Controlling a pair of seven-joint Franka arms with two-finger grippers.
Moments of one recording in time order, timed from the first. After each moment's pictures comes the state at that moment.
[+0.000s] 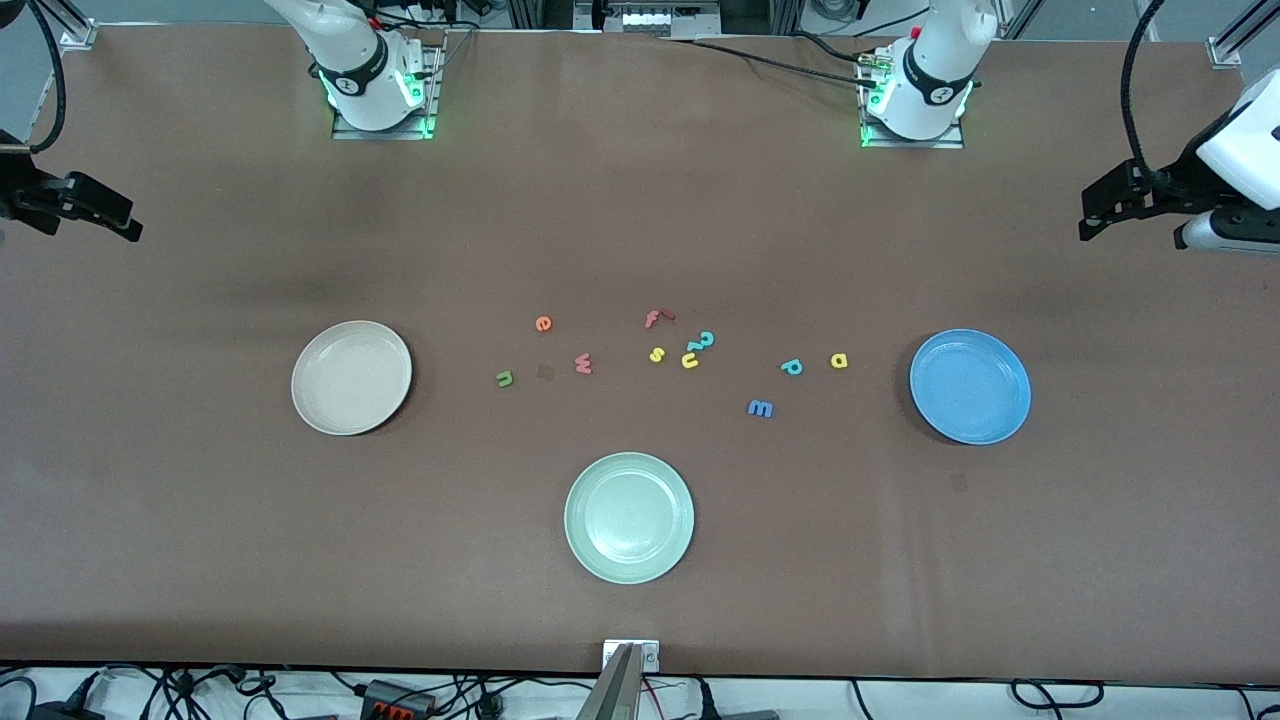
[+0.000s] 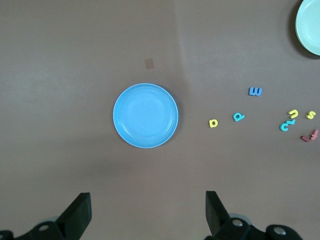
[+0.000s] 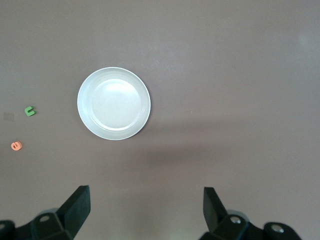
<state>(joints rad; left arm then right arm) -0.03 0.00 -0.02 -1.54 0.01 1.51 0.04 -0.06 -0.09 -0.06 -1.78 -0.02 1.67 -0.04</state>
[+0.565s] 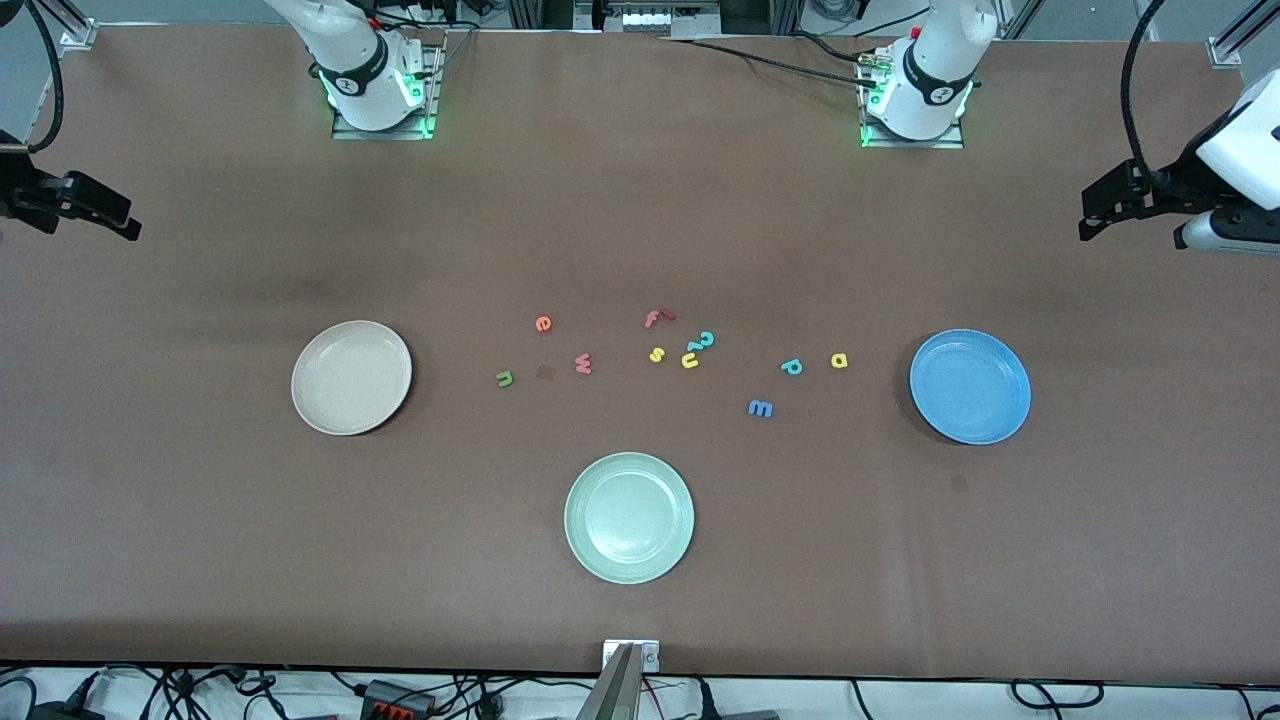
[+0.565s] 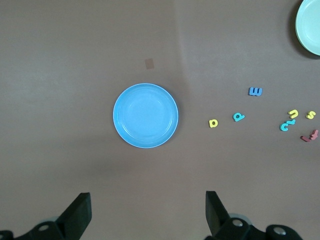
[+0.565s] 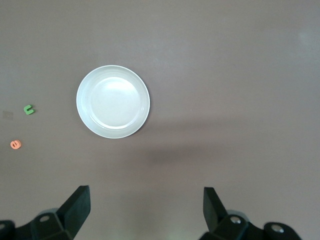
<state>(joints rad) -0.03 0.00 -0.02 -1.54 0.01 1.51 0.04 -0.06 -0.09 -0.06 -1.78 -0.02 1.66 -0.05</state>
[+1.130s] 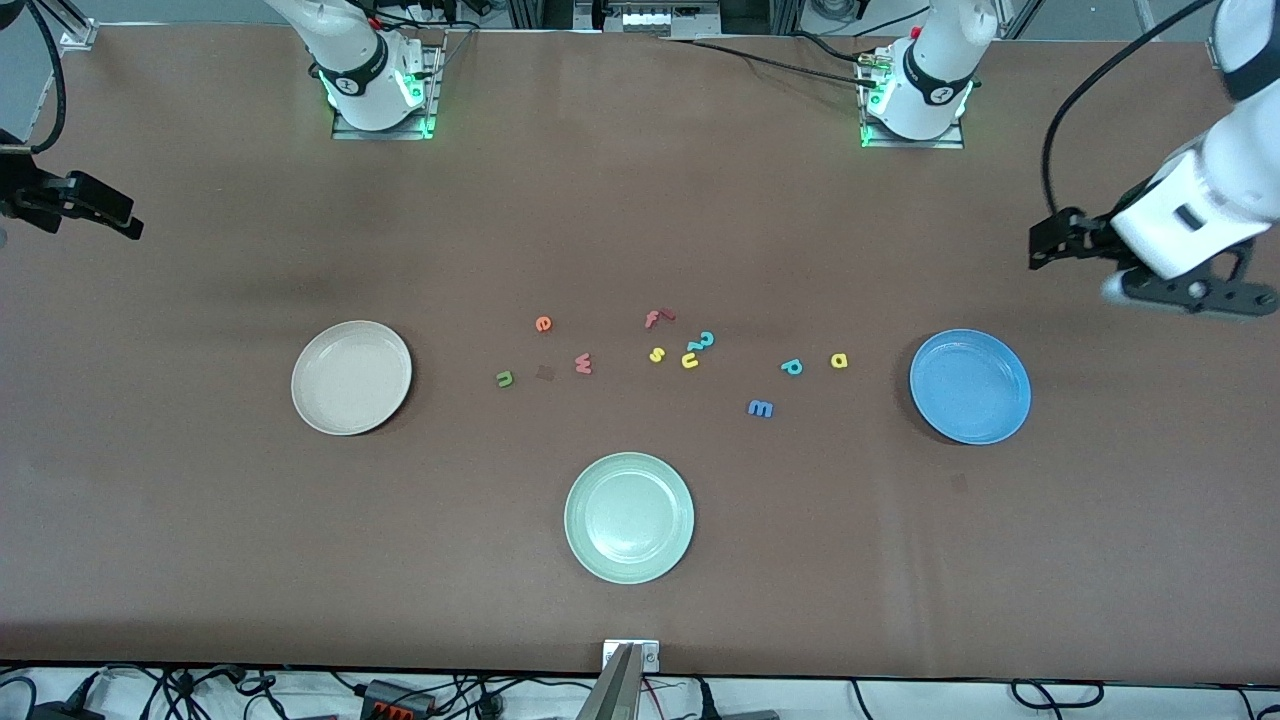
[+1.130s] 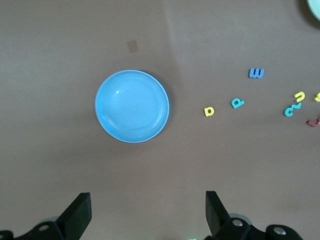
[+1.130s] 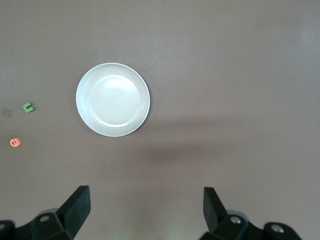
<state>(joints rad) -0.09 0.13 -0.03 -1.54 0.01 1.51 0.04 -0.06 -0.09 -0.06 -1.78 -0.02 1.65 -0.05</state>
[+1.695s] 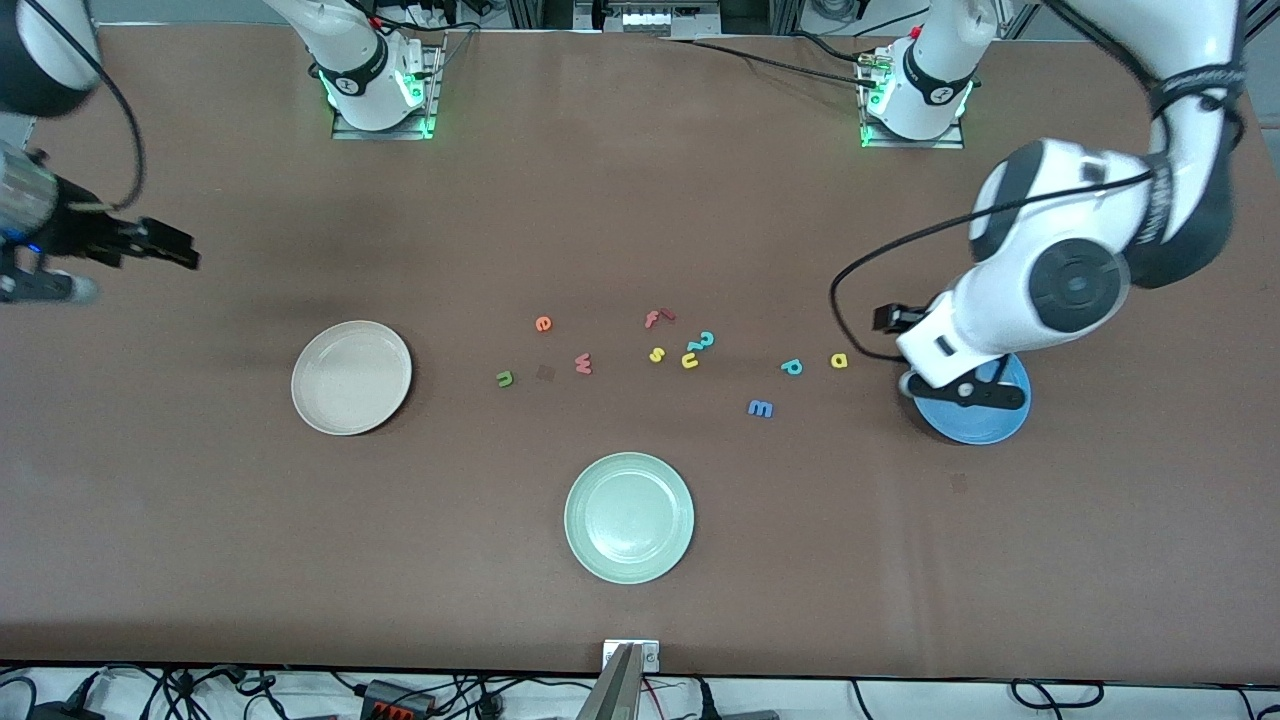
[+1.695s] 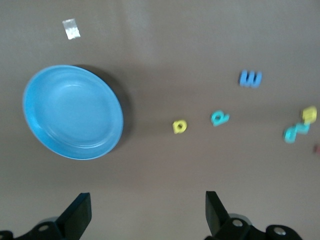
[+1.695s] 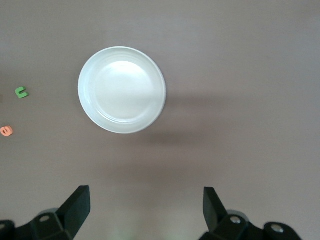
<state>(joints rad) -0.27 0.39 -0.03 -1.55 0.01 1.67 -0.32 0.02 0.07 -0.04 -1.80 -0.01 1.72 -0.05</state>
